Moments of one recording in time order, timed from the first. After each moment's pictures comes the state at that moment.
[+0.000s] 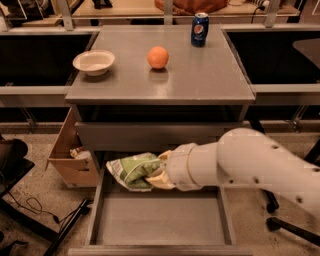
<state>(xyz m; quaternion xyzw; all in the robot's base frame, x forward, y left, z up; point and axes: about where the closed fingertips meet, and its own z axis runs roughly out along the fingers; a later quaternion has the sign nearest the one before) 0.454 0.015 0.768 -0.55 0.72 0.17 0.39</state>
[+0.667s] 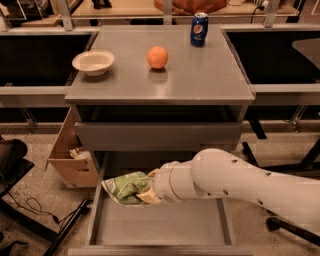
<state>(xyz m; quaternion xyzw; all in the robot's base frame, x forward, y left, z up) 0.447 0.044 0.690 -0.54 0.74 0.19 0.34</state>
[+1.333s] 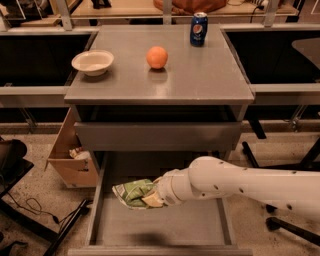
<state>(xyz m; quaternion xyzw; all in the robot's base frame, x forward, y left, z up) 0.477 0.034 0.598 -0.51 0.78 0.23 0.30</state>
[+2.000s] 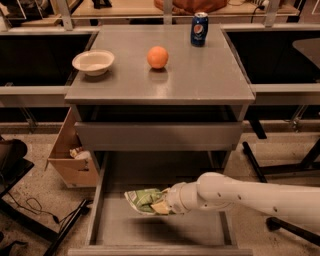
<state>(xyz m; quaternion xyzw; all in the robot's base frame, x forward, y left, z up) 0.504 0.013 0.488 -0.46 0.79 0.27 0.30</state>
